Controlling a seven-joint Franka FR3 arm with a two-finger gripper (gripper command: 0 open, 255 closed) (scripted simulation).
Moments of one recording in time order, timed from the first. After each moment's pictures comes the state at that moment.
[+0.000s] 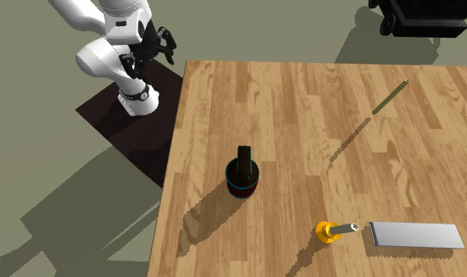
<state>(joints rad) -0.02 -0.75 -0.03 -2.34 0.03 1.60 -0.01</state>
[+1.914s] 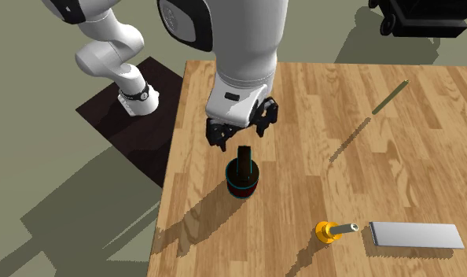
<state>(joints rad) -0.08 0.28 0.05 -1.24 -0.10 1.60 0.44</state>
